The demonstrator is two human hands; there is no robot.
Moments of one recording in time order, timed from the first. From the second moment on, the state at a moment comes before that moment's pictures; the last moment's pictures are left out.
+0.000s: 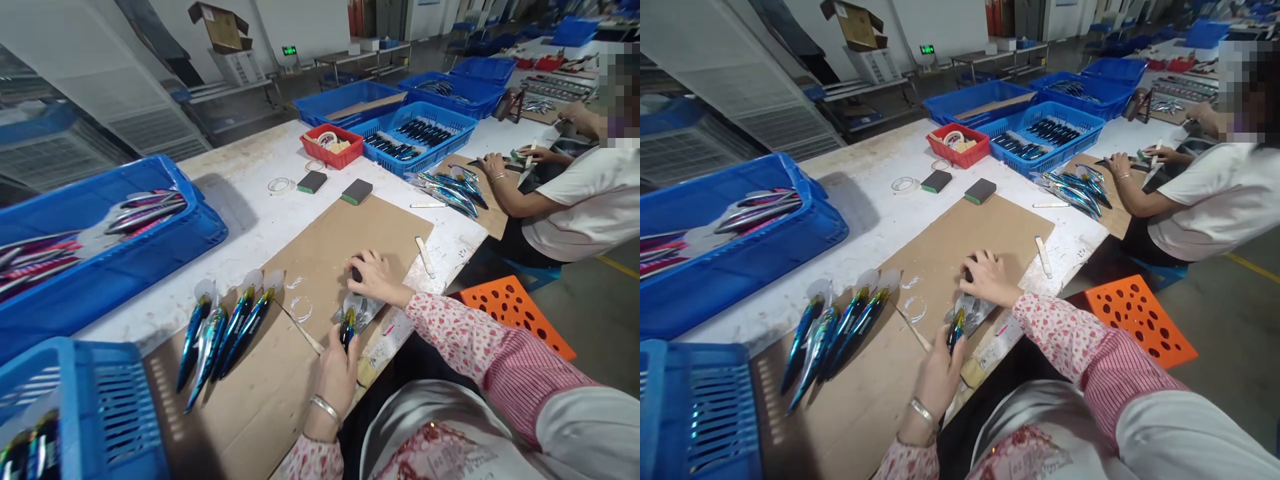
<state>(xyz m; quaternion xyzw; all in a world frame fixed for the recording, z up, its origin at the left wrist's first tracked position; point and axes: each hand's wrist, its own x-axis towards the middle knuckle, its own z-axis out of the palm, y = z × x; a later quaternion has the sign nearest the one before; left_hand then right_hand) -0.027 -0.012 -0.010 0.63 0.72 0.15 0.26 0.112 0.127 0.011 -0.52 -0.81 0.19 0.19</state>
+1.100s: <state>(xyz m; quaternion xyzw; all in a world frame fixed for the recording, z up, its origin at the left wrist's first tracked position) -0.028 -0.010 -0.009 0.60 0.71 0.18 0.33 0.111 0.124 0.007 -0.45 -0.86 0.19 0.15</state>
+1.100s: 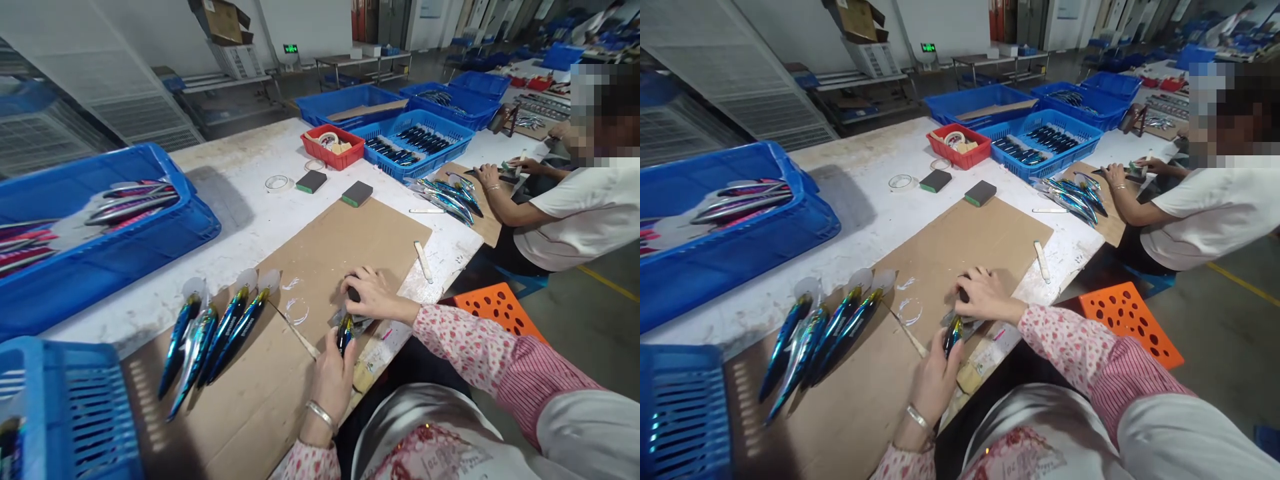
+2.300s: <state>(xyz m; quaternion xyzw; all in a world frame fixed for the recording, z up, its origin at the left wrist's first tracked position) -0.038 -0.009 -0.014 0.56 0.69 0.23 0.41 0.110 0.125 0.012 -0.39 -0.89 0.17 0.14</state>
